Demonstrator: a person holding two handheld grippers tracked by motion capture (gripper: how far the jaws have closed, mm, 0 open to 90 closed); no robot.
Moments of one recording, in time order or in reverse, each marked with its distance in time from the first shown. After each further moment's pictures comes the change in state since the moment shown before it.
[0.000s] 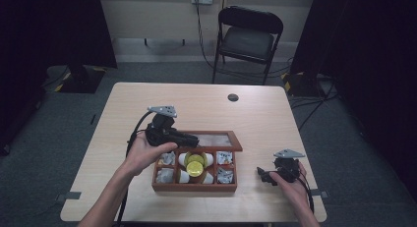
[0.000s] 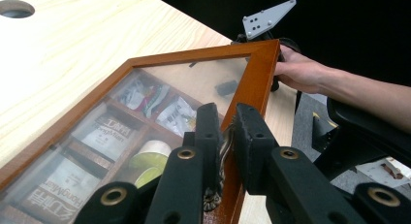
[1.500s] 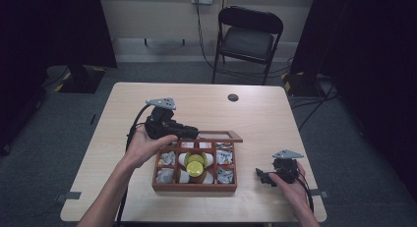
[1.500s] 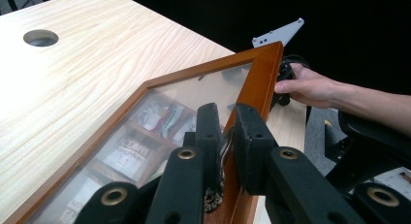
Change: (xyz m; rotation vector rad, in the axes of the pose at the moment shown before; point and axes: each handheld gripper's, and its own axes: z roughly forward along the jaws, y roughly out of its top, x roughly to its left) left arm 0.005 0.015 -0.006 -0.034 0.031 0.043; right arm 0.005 0.001 -0.002 0.004 0.034 -0.026
